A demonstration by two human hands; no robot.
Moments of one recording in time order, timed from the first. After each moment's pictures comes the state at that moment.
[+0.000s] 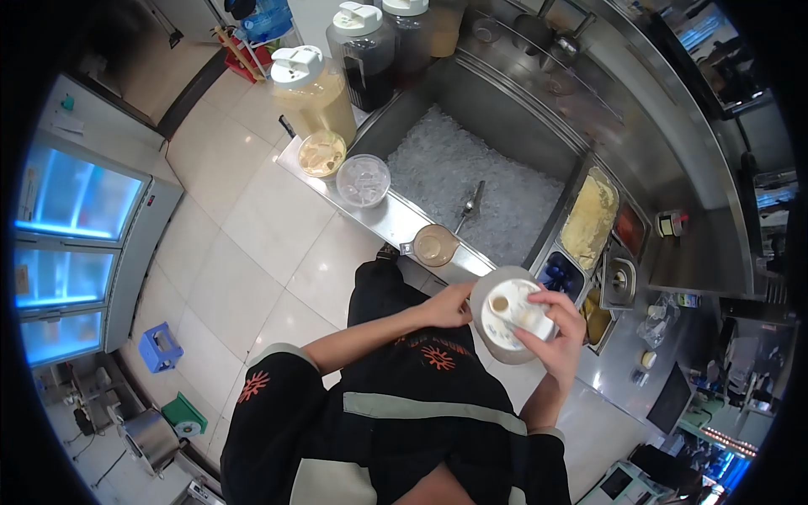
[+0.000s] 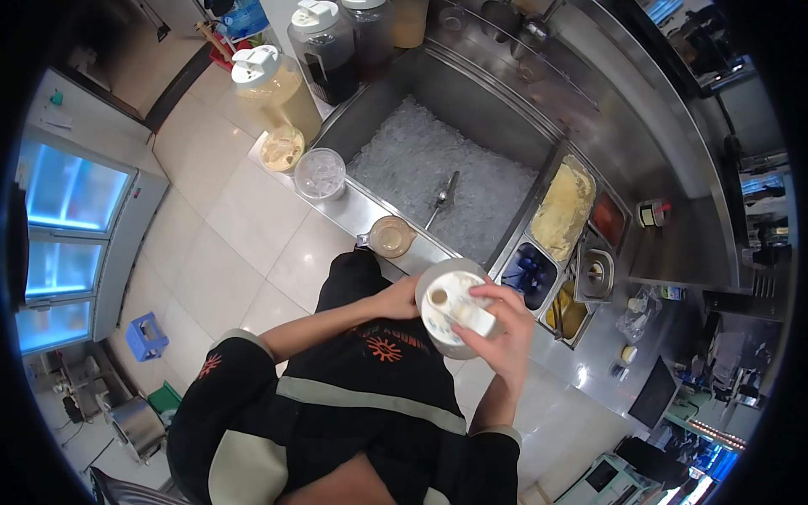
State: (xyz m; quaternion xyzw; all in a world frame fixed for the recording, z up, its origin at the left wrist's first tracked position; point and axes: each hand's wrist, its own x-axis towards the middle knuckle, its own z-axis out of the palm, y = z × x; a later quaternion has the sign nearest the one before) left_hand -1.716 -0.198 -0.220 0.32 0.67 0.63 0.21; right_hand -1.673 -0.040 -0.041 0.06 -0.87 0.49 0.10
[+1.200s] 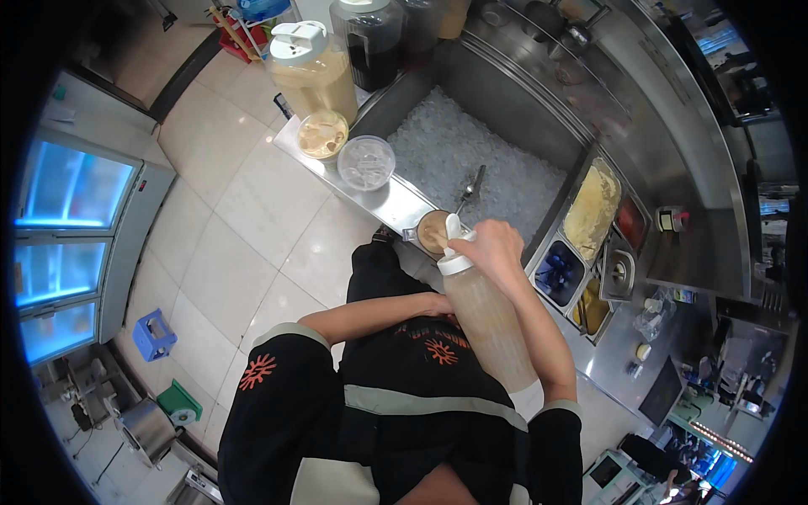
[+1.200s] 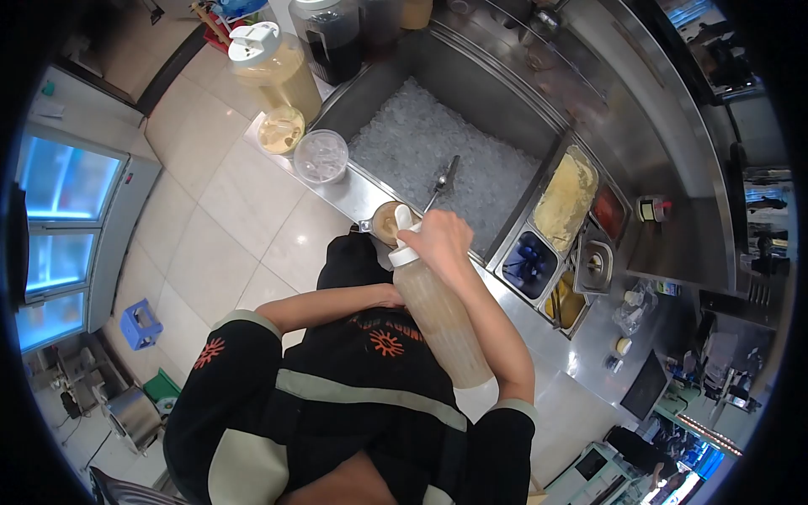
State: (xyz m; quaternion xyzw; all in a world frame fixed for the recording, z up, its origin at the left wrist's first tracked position) left_hand -1.701 -0.204 -0.283 0.01 0.36 0.64 0.68; right_hand -1.780 -0.108 -0.105 -0.03 -0.97 0.16 -0.17
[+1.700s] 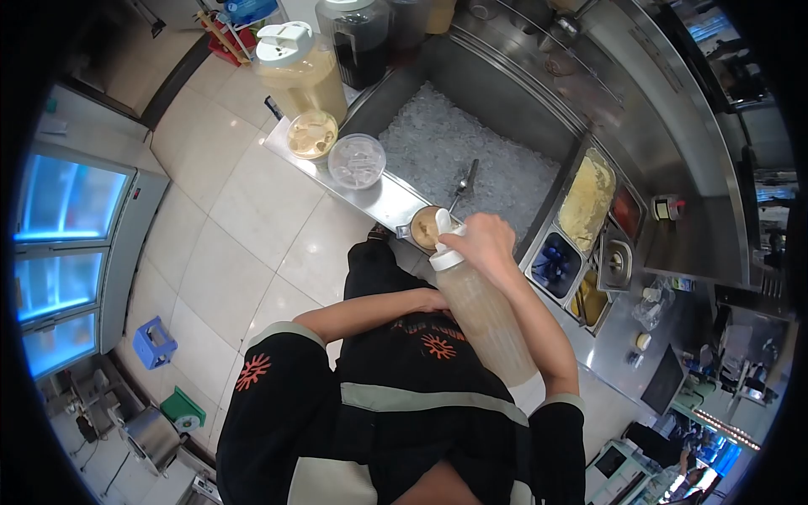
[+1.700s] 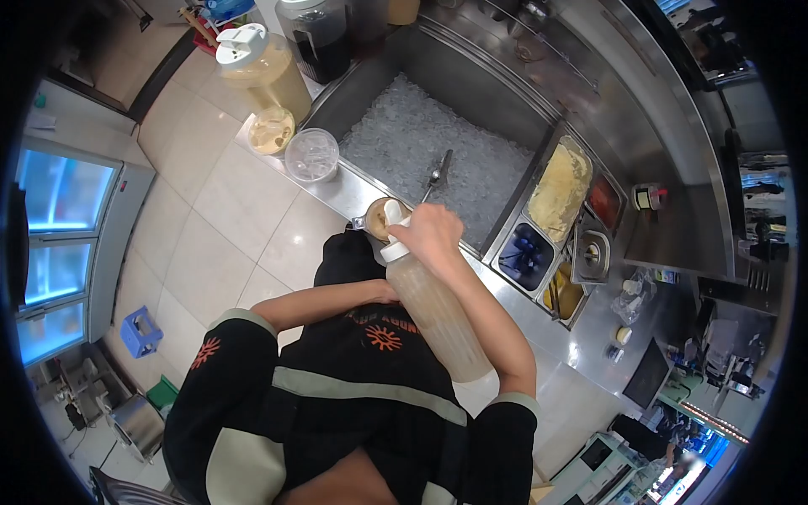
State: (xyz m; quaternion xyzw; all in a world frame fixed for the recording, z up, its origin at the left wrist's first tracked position) left_hand -1.702 -0.211 -0.280 0.01 0.38 0.63 0.68; right_hand -1.780 -0.111 -0.108 -0.03 -0.98 0.15 -0.16
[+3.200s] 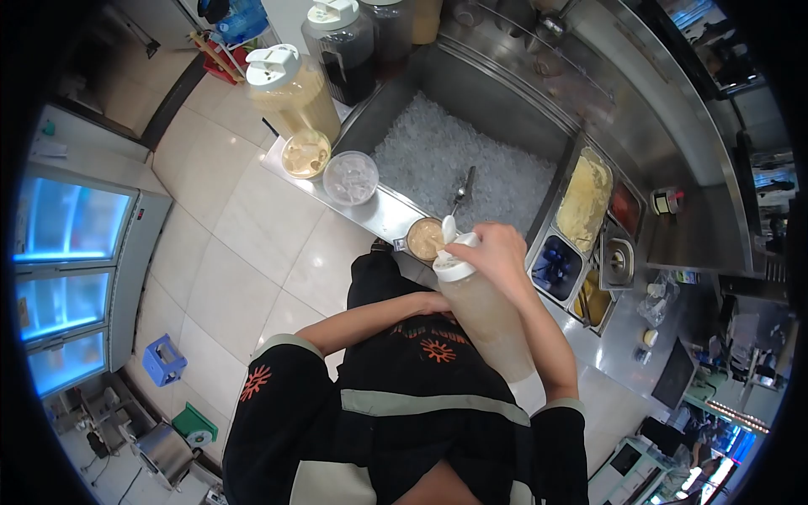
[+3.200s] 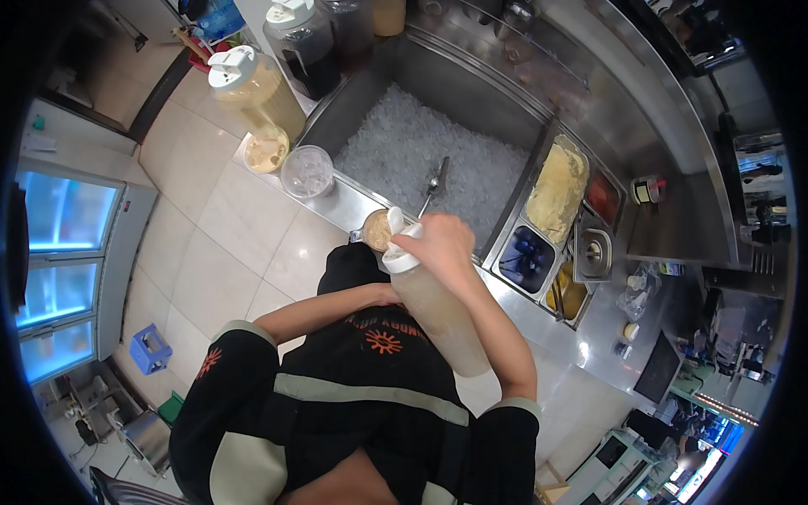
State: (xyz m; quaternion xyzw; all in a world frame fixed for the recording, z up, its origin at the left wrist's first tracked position) left_hand -1.720 -0.209 -0.256 0.01 0.43 0.62 0.66; right_hand -1.773 -0.092 -0.089 -0.02 -0.97 0.22 -0.10
